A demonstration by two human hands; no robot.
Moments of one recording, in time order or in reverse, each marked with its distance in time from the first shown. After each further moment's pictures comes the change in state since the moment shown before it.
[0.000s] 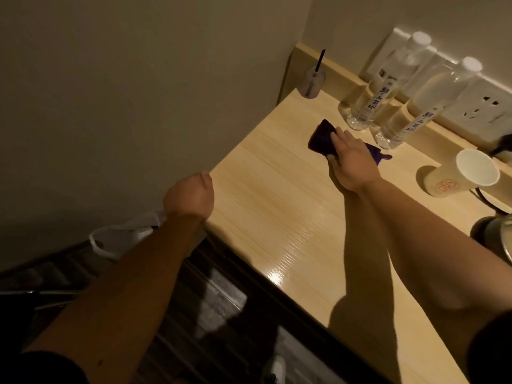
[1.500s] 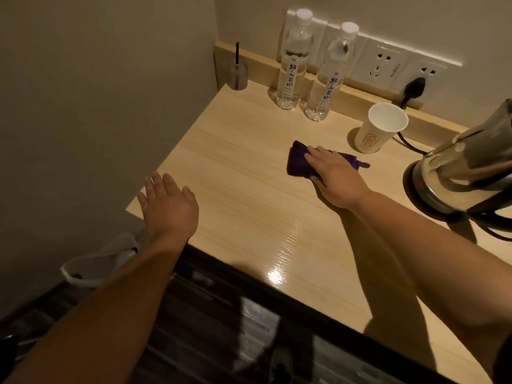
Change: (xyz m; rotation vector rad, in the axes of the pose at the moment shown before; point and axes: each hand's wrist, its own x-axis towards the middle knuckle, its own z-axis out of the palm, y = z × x) left_hand -0.060 0.053 0.017 0.266 -0.002 0.088; right_hand -0.132 0.057 -0.007 0.021 -0.003 -0.054
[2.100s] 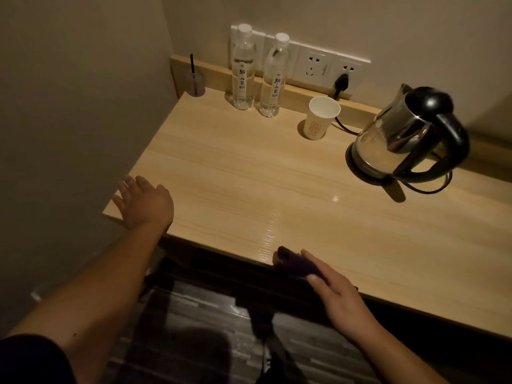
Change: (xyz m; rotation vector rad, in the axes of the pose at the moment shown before) left_hand -0.005 0.001 -0.017 -0.016 -0.079 0.008; right_hand -0.258 -0.166 -0.019 1.110 0.066 0.642
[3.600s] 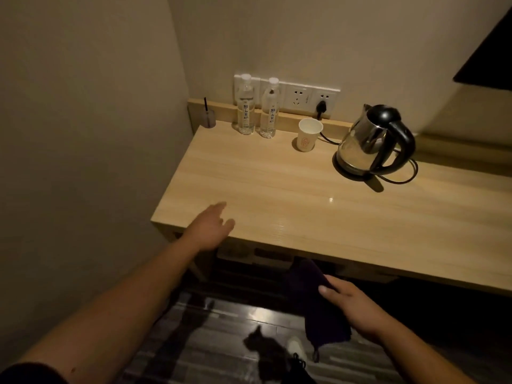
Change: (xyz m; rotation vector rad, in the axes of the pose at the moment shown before) left_hand -0.103 -0.007 -0.090 -0.335 -0.529 0.579; right_hand -0.088 -0.009 0.017 0.186 -0.179 0.207
